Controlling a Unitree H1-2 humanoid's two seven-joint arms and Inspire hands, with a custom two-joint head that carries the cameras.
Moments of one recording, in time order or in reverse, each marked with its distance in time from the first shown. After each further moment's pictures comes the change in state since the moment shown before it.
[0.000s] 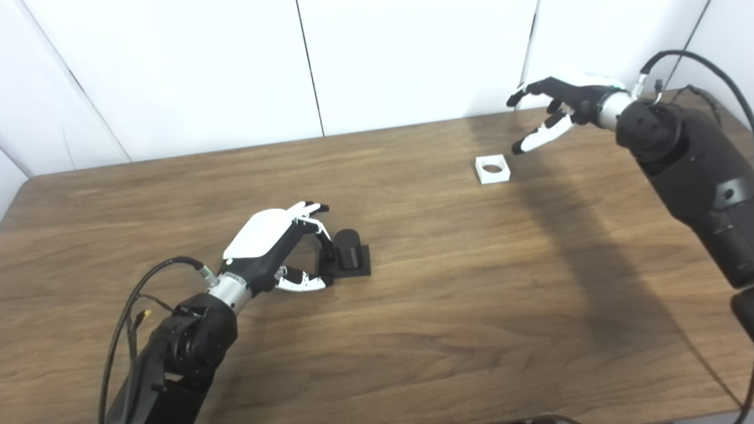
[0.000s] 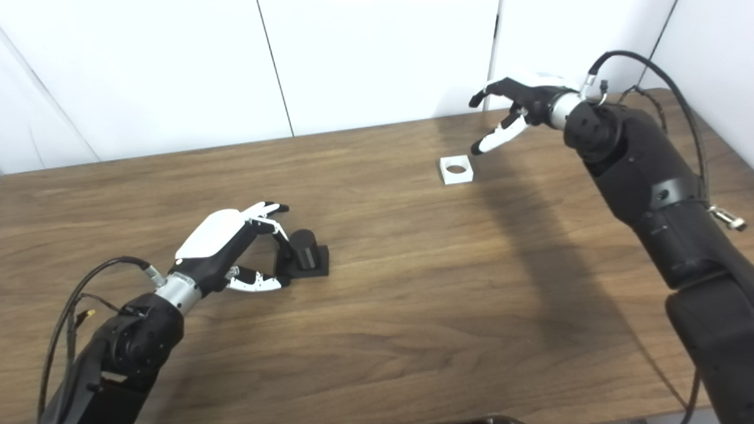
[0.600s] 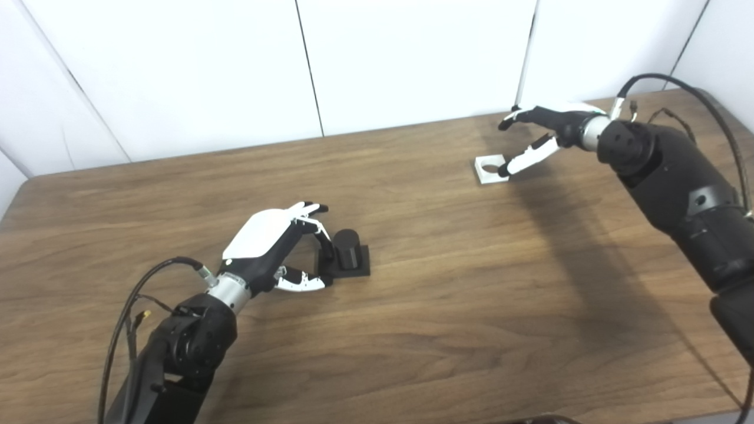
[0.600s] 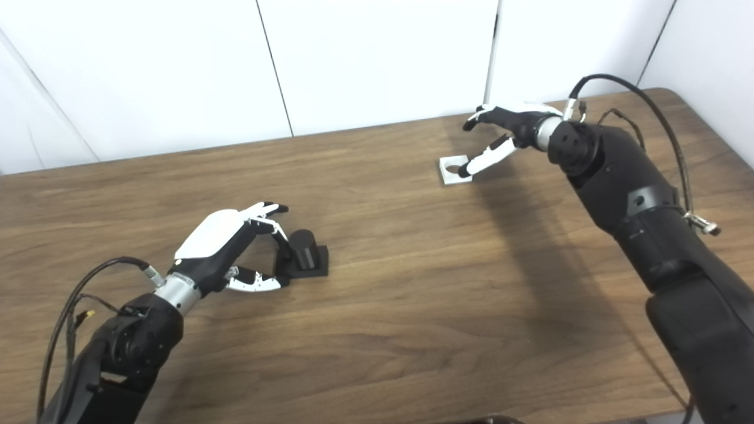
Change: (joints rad) left arm 0.001 -0.001 0.003 0.000 -0.001 0.001 0.000; right arm -0.007 0.034 0.039 0.091 0.002 0.000 0.024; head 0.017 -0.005
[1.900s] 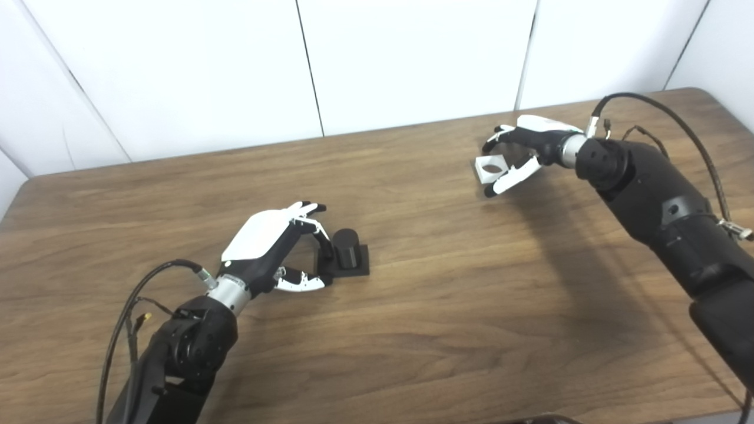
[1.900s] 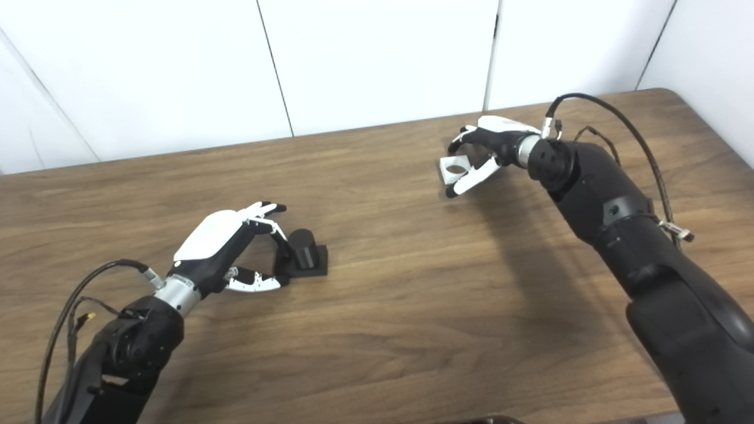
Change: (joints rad) left arm 0.008 -0.002 0.000 0.002 0.000 0.013 0.021; right arm 0.002 0.047 0.033 0.066 -0.006 -0.028 -0.030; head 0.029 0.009
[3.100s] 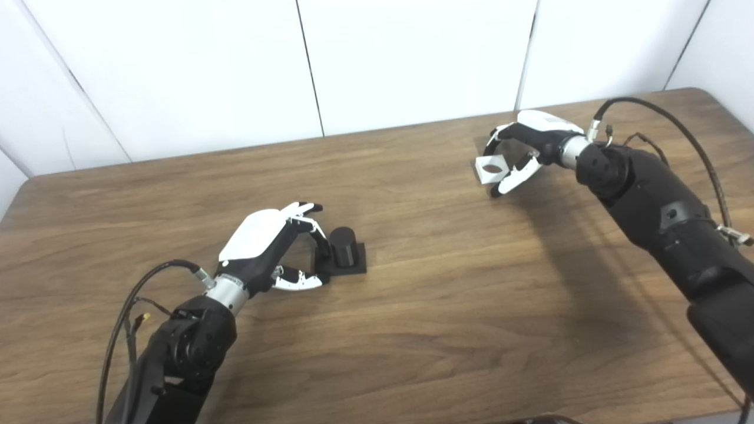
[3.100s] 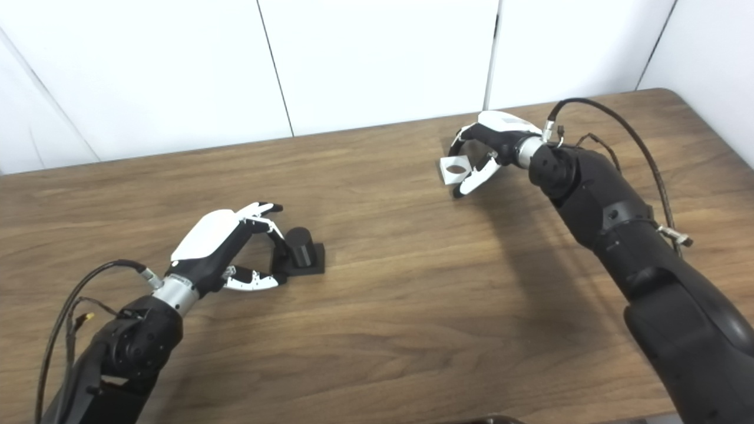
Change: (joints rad) left arm 0.001 0.003 0.001 -0.002 0.000 0.015 0.009; right arm 0.010 0.006 -0.013 0.048 0.002 -0.093 -0.131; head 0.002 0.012
